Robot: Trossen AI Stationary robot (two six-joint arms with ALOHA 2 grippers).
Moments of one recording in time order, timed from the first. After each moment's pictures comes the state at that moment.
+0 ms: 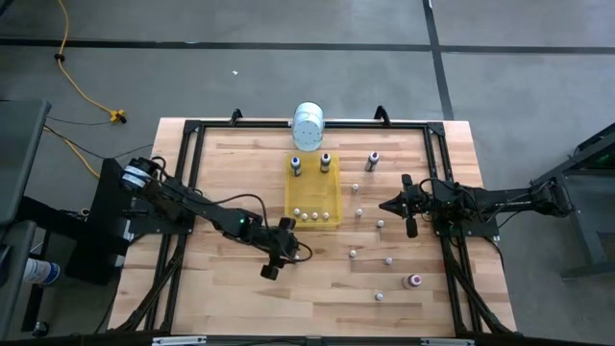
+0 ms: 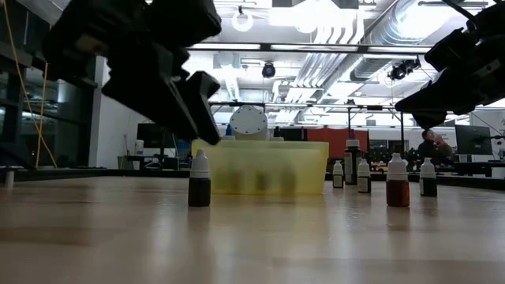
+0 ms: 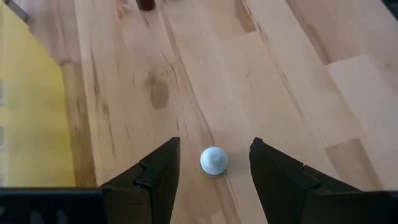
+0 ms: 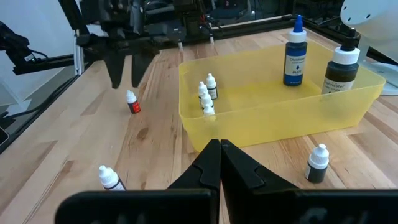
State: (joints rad) left arm -0.34 1.67 0.91 -0.04 -0.04 0.00; right arm -0.01 0.27 0.01 0.03 0.00 0.17
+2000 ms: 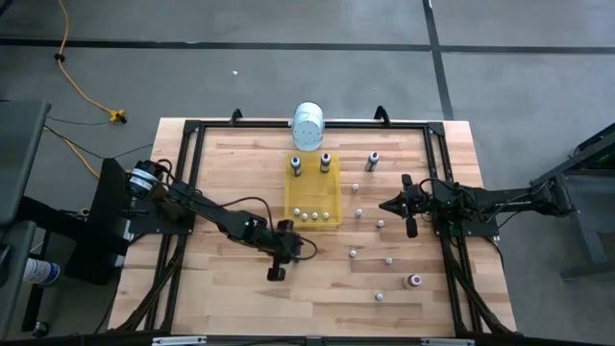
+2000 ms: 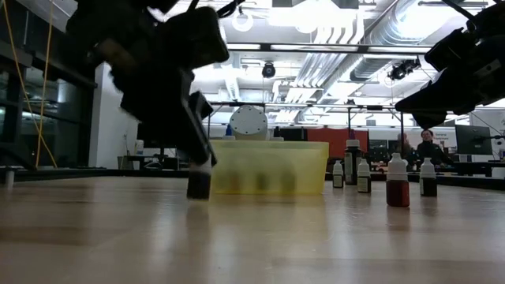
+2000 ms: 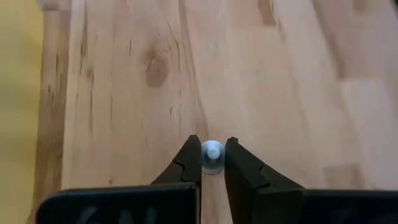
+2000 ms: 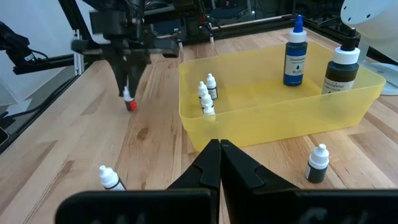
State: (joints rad) left arm -0.34 1.72 0.94 -0.04 -0.03 -0.25; right arm -0.01 0.27 0.01 0.03 0.00 0.17
